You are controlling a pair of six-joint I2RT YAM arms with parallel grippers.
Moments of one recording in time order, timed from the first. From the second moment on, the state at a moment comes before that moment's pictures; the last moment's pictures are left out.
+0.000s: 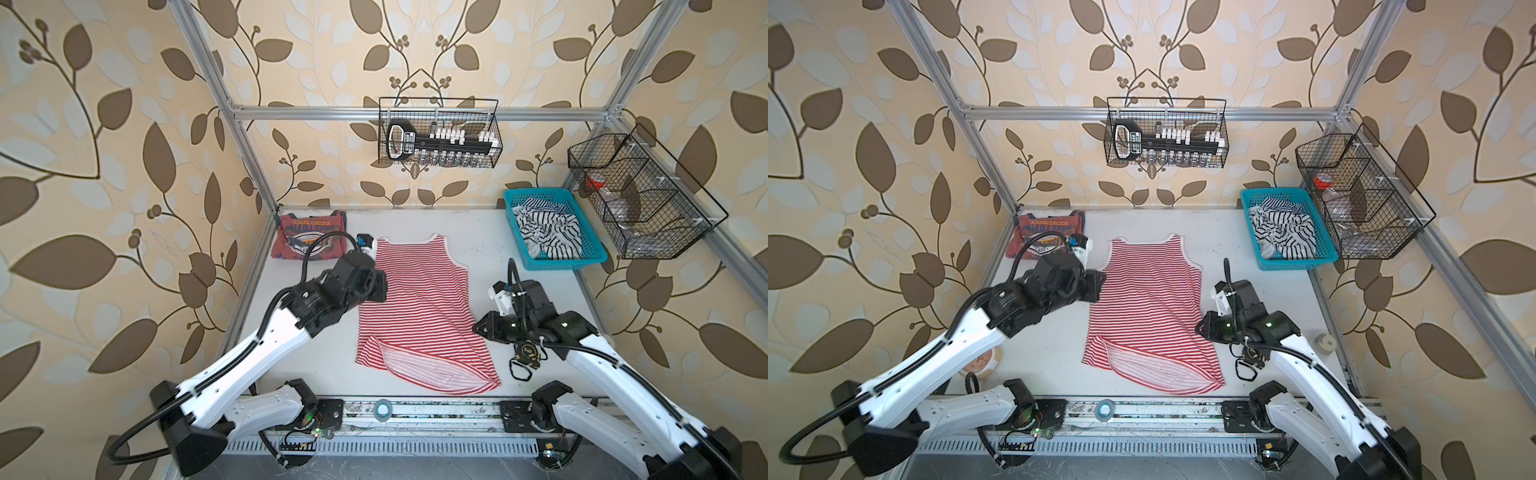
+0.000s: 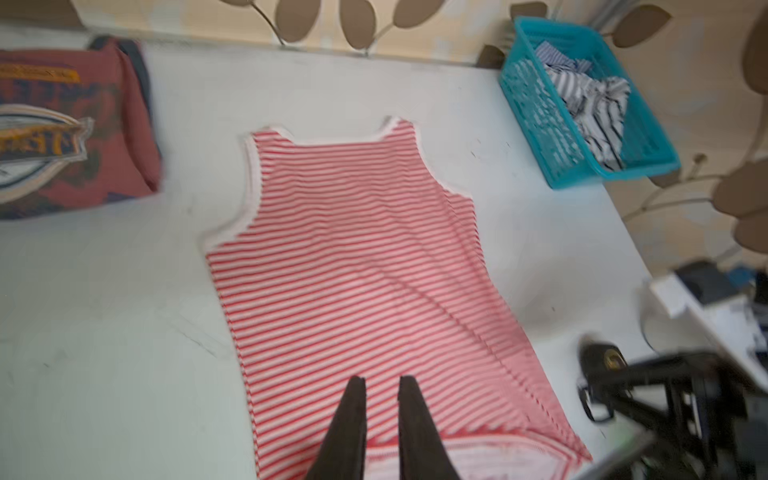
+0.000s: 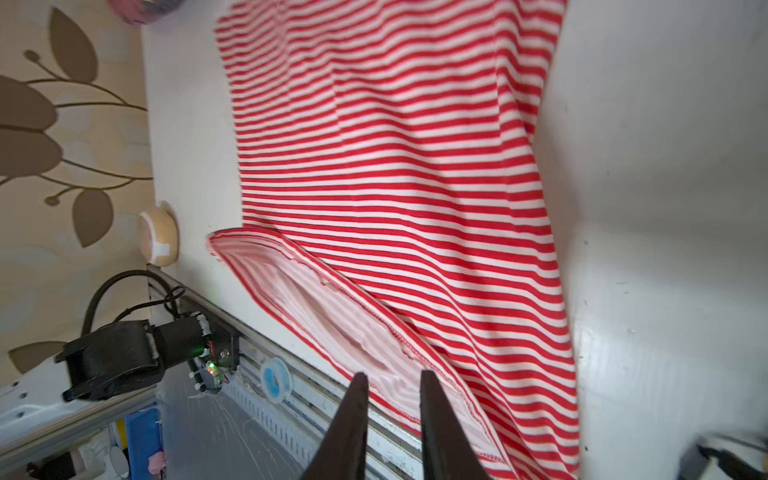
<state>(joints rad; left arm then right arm) -0.63 1.24 1.23 -0.69 -0.16 -0.51 0.40 0.97 0.64 -0.73 -0.37 0.60</state>
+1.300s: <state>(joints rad) -0.23 2.31 1.83 -0.73 0.31 -0.51 0.32 1.79 1.01 -0.61 -0.40 0.46</state>
